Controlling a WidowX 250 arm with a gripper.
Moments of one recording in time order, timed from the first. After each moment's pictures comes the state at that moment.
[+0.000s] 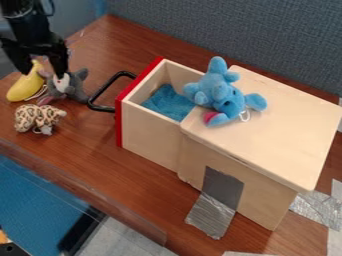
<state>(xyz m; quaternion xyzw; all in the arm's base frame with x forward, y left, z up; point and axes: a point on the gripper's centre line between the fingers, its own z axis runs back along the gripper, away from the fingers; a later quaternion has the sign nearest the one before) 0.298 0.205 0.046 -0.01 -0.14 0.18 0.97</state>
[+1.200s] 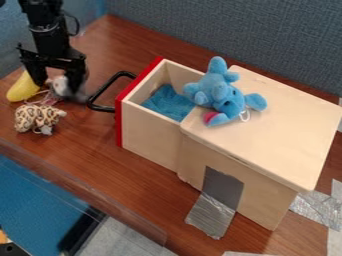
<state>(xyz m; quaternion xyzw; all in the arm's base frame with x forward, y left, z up) 0.297 0.196 0.021 0.04 -0.08 0.18 0.98</state>
